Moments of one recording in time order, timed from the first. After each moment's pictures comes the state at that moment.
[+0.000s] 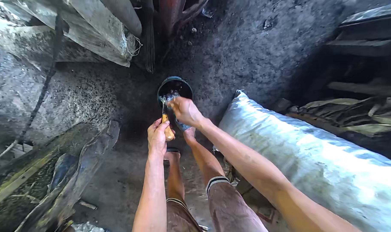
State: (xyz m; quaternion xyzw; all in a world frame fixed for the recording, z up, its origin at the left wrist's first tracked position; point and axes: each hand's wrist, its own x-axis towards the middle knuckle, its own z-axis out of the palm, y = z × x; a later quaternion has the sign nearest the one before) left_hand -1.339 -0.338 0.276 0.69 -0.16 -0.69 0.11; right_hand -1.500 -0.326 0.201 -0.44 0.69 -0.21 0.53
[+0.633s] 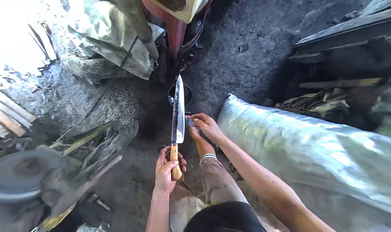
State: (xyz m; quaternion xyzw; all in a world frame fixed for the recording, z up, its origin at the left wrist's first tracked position) left_hand -1.228 -0.207 0.547 0.50 -0.14 -0.83 0.22; right_hand -1.479 -0.197 0.428 -0.19 0.68 -0.35 0.62
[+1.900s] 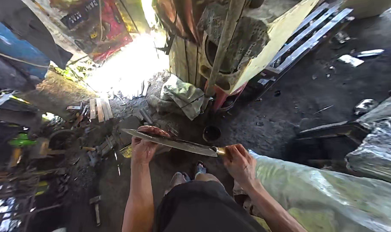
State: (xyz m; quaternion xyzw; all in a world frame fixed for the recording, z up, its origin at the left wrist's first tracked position) left_hand -0.986 -0.208 0.883 0.11 -0.43 -0.68 0.58; right_hand -1.307 -0.064 0.794 -0.63 0.70 -0.33 0.01
